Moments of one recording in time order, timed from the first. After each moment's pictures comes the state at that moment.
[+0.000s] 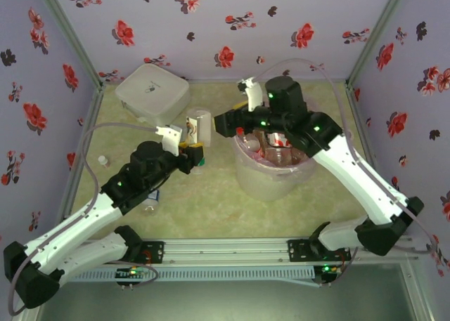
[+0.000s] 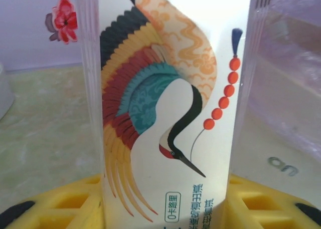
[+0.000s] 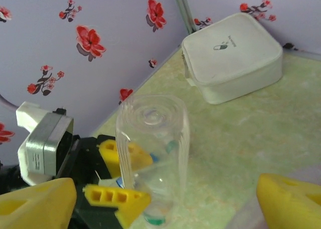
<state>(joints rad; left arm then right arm) -0.79 0.86 0.75 -0.13 -0.08 -0.28 0.76 1.36 1.60 -0.66 -0.31 0.30</state>
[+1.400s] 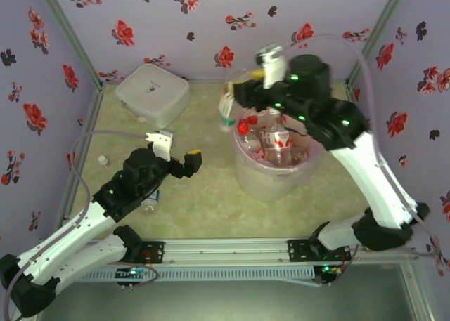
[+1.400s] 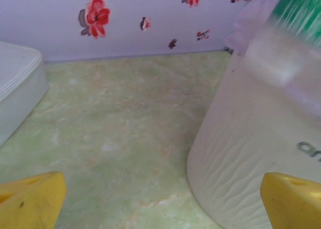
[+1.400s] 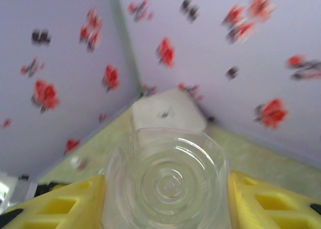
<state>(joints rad) -0.78 0.76 0.70 -0.23 -0.19 -0.30 0.72 1.35 1.92 -0.78 -0.02 0.13</state>
